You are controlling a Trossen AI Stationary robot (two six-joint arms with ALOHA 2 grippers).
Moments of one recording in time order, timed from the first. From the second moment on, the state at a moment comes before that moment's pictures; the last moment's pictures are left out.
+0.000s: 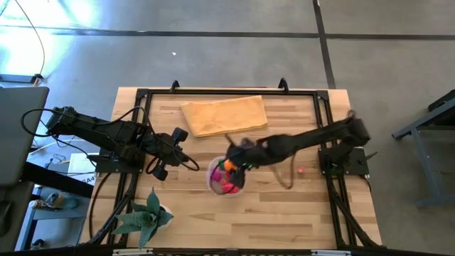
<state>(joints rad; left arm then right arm) -0.12 1.05 0.97 -0.81 -0.10 0.37 0.21 1.76 1.53 -0.68 0.14 0.48</state>
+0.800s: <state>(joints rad) -0.12 1.05 0.97 -0.81 -0.10 0.37 0.18 2.06 1.53 -0.54 0.07 0.30</state>
